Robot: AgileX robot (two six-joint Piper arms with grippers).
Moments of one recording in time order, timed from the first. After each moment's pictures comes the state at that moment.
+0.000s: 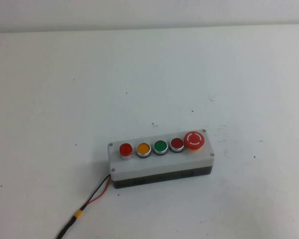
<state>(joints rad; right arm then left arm) 0.37 0.46 -0.20 -0.11 0.05 -0.03 -0.14 -0.01 0.03 0.07 0.39 0.03</state>
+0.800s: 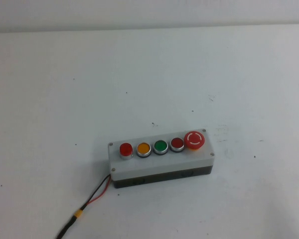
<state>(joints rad) 0.12 -0.01 0.02 0.02 0.16 -0.03 -0.14 -0.01 0.03 0.07 0.39 0.03</state>
